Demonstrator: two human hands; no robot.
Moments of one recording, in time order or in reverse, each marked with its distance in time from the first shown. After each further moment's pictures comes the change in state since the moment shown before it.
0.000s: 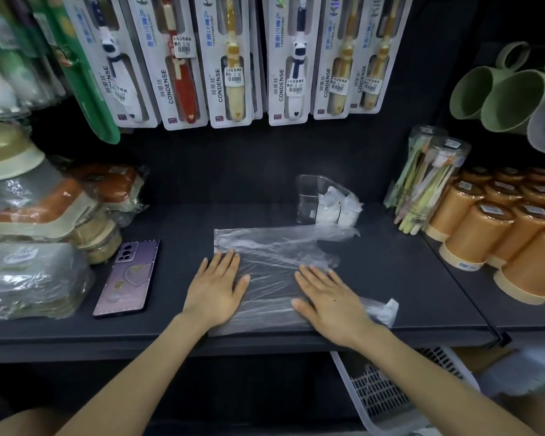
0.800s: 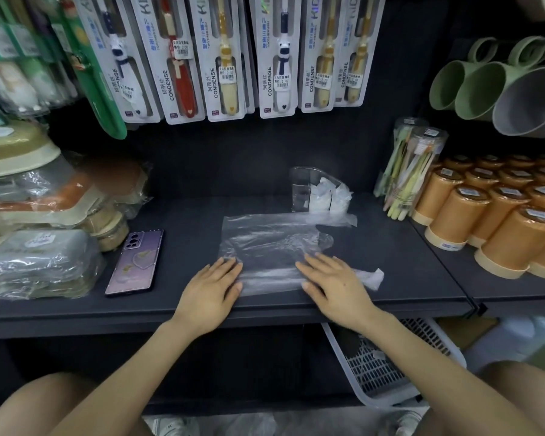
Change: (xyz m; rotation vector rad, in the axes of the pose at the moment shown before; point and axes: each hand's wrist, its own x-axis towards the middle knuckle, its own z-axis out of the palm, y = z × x) left_hand -0.054 -0.001 -0.001 -0.115 0.177 0.182; right_hand -0.033 0.007 -0.003 0.062 0.200 -0.029
